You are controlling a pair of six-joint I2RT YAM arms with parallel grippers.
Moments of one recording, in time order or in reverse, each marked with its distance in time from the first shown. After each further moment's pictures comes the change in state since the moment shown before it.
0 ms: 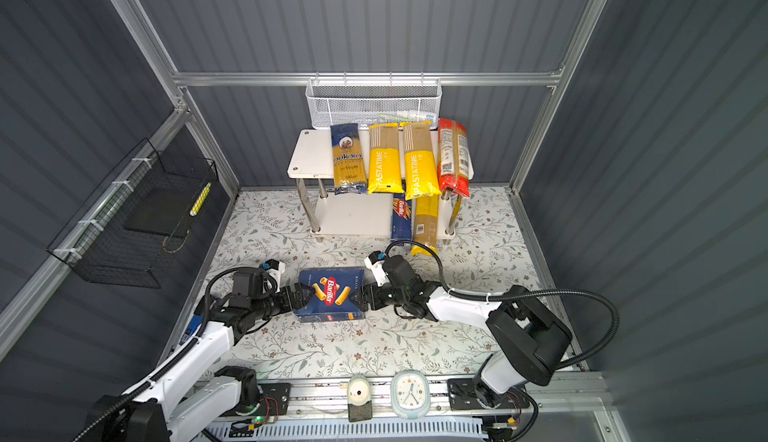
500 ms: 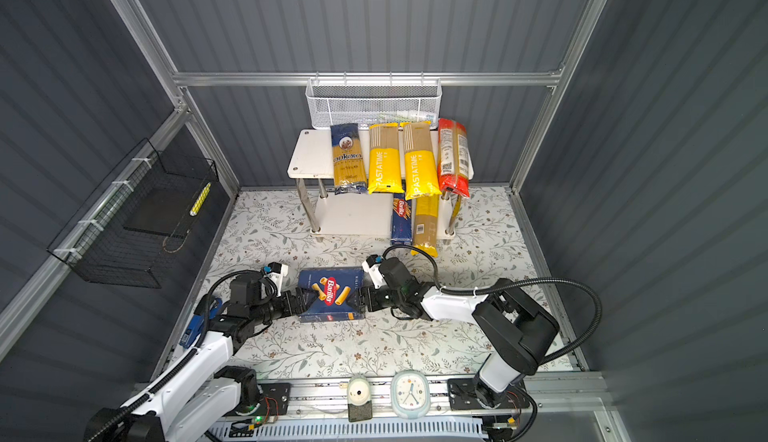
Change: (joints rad) left arm 0.000 -0.049 -0.064 0.095 0.124 0.005; right arm 0.015 0.063 0.010 0.023 -0.037 0.050
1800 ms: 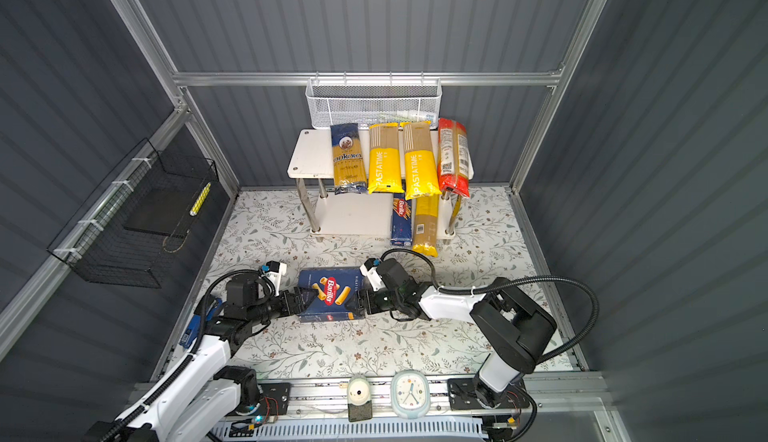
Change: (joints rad) left arm 0.000 -0.049 0.008 -0.043 0.018 -0.006; right arm 0.017 0.022 0.024 -0.037 -0.033 0.027
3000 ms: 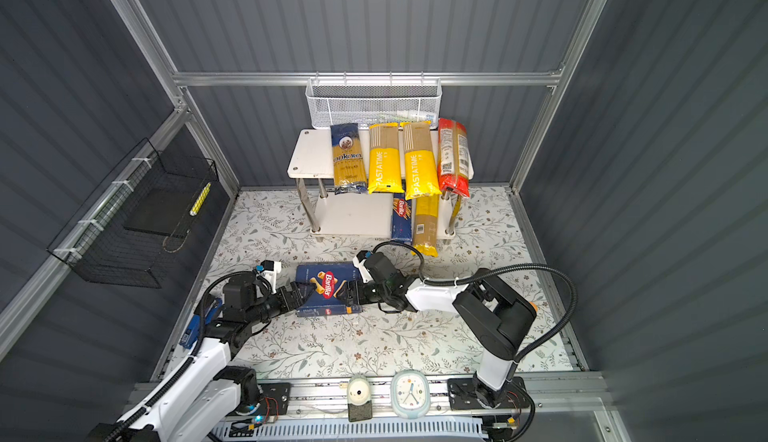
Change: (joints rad) left arm 0.010 -0.019 -0.033 0.145 0.003 -0.167; right arm 0.018 0.110 0.139 -0.012 0.095 0.040
